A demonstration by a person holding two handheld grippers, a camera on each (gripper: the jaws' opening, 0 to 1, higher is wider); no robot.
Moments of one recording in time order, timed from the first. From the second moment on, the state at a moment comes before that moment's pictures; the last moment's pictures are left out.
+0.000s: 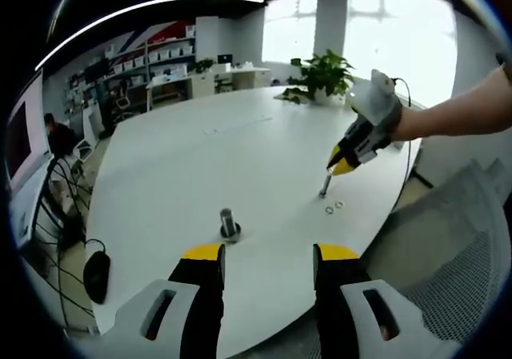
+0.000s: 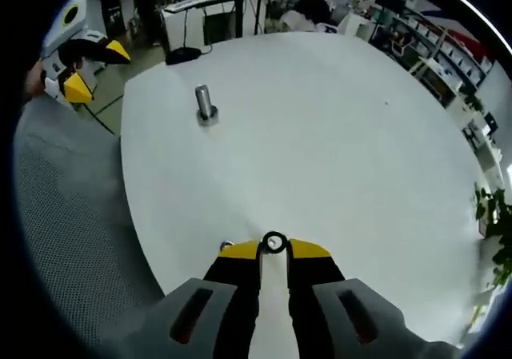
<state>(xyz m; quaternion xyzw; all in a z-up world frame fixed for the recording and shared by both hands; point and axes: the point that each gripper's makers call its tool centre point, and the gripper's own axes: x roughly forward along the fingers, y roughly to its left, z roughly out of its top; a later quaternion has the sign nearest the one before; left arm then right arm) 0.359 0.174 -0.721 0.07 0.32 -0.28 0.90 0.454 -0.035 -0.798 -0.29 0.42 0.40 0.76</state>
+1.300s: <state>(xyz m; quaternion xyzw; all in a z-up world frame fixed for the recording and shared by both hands) 0.359 0.176 -0.722 0.05 0.32 -0.27 0.90 0.454 -0.034 -0.825 -0.28 0.46 0.39 0.75</state>
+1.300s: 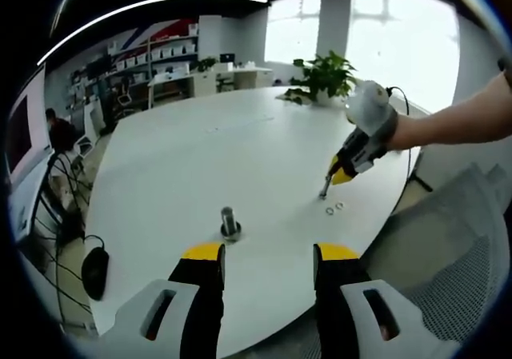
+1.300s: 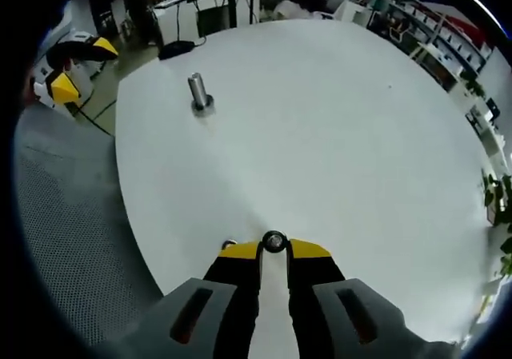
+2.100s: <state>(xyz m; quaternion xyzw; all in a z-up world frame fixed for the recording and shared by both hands) 0.360 0.179 -0.725 0.05 0.33 -0.27 0.90 0.458 -0.035 -0.859 -0.28 0.49 0.38 0.73</state>
